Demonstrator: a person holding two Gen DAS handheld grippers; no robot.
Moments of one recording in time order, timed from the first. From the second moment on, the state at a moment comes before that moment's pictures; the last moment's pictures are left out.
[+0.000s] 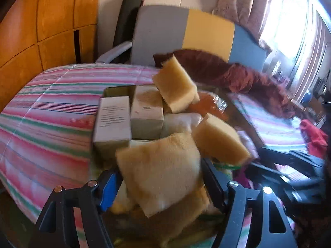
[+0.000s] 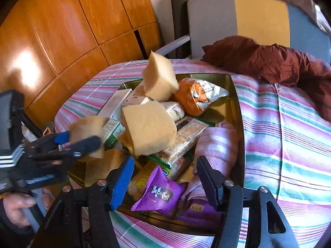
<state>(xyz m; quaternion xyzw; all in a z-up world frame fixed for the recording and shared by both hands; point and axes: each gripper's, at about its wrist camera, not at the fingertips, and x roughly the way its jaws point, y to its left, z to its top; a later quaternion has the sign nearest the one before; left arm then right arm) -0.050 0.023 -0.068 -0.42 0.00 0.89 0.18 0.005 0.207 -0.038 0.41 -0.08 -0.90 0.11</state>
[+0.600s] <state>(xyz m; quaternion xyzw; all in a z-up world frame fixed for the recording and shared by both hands) -0.035 0.005 -0.026 -0.38 -0.01 0.92 0.12 0.018 0.205 -0.034 0.40 -0.06 -0.91 0.09</state>
